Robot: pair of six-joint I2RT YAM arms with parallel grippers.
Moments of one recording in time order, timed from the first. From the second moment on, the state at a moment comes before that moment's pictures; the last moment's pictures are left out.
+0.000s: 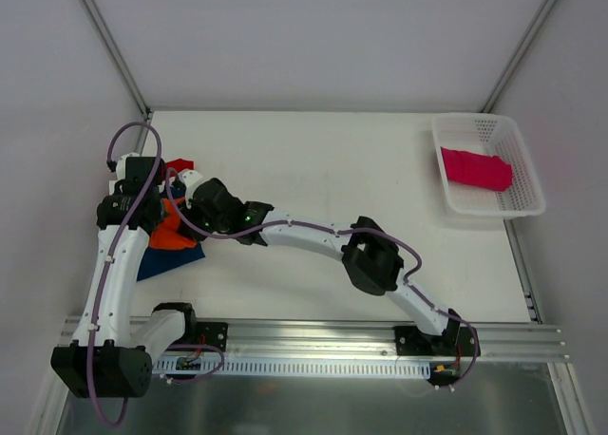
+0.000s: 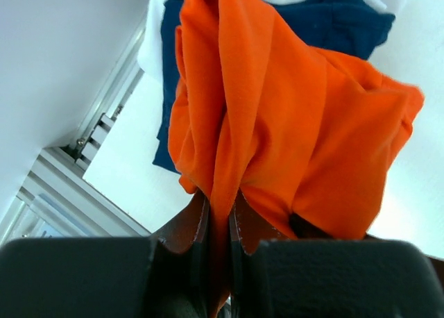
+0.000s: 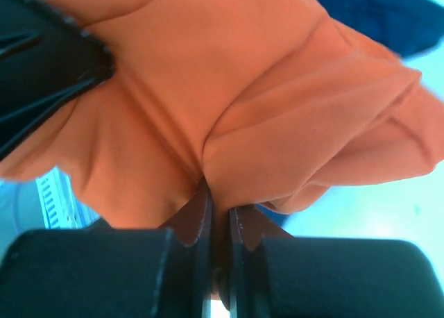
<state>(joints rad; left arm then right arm) 0.03 1.00 1.08 -1.02 -0.53 -0.36 1.20 2.37 2.09 -0.16 -0.09 0.40</state>
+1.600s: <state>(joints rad) 0.04 0.96 1.11 -1.04 -0.45 -0.38 1.22 1.88 1.48 -0.21 0.21 0.26</state>
